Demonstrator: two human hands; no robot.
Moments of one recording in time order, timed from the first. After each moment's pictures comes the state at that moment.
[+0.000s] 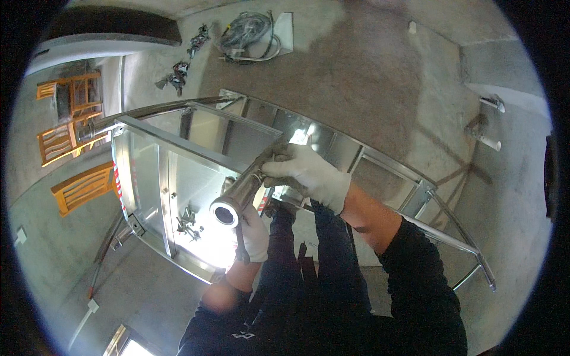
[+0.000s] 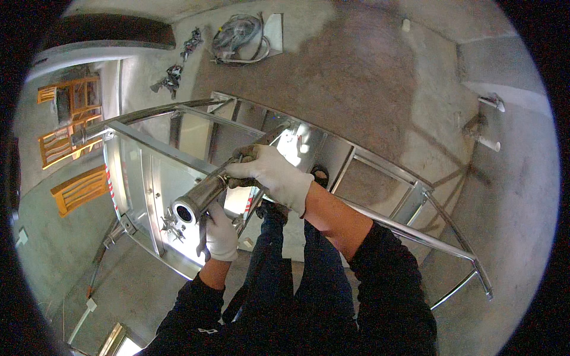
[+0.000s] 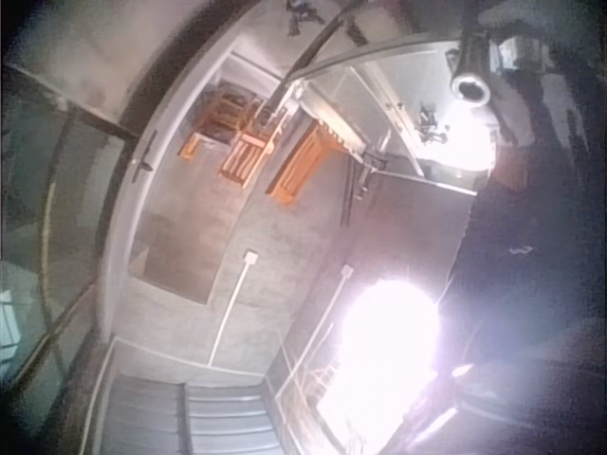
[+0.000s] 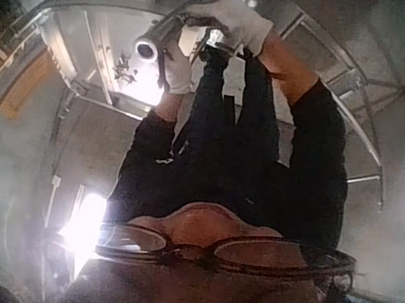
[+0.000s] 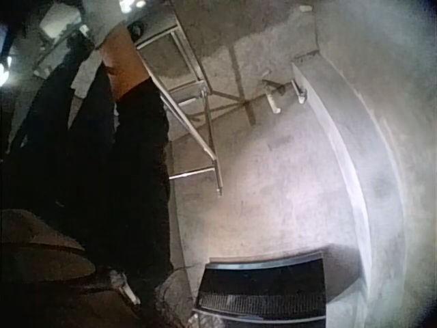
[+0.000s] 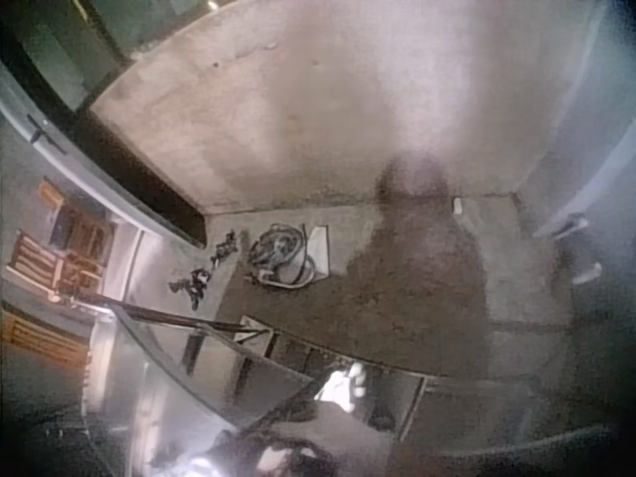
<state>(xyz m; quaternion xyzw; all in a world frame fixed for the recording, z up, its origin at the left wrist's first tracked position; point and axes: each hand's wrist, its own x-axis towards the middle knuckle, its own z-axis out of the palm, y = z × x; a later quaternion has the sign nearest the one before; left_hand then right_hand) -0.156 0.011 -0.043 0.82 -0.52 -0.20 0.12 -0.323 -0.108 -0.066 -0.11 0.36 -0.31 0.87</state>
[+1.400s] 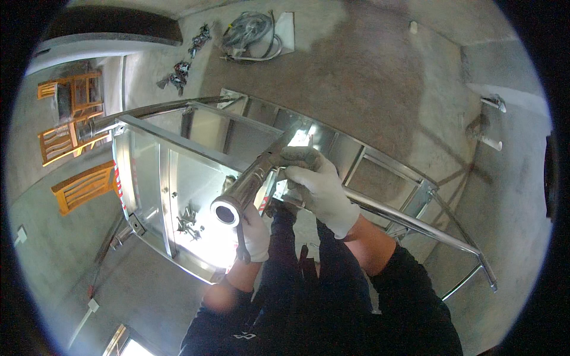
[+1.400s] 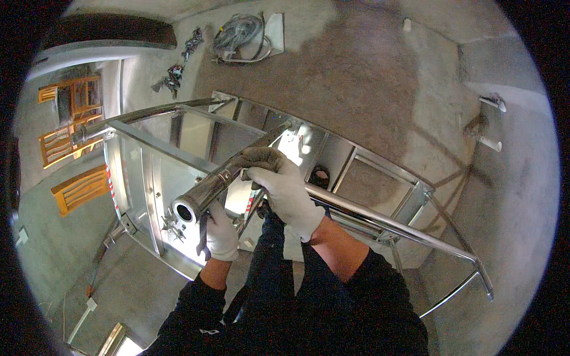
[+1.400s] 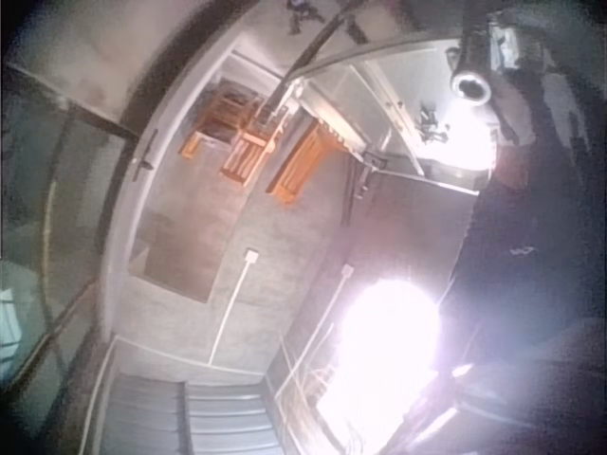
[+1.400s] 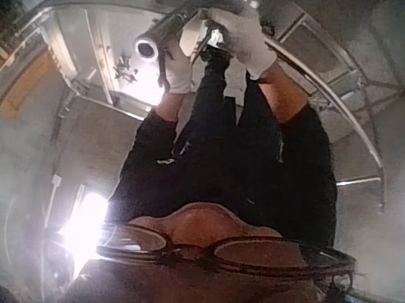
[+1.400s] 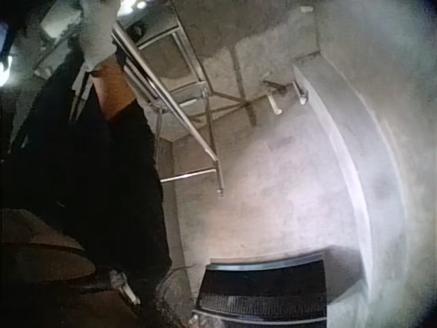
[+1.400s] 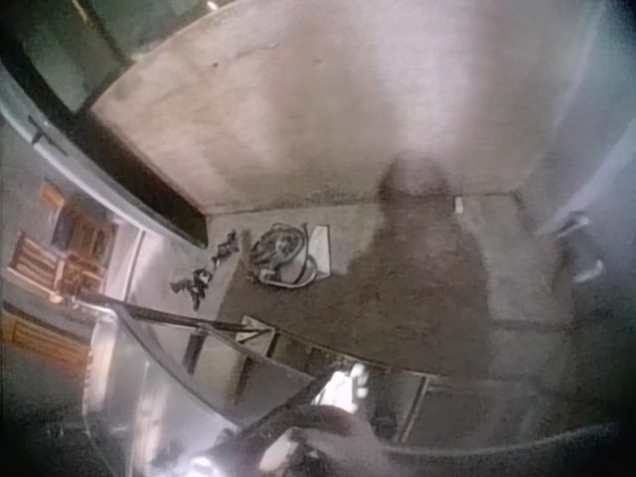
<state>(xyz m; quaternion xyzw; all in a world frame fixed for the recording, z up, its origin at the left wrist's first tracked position) -0.167 -0.004 -0.032 0.79 -0.54 -0.22 0.21 -0.323 -0.069 -0.058 0.00 0.41 -0.45 0.79</state>
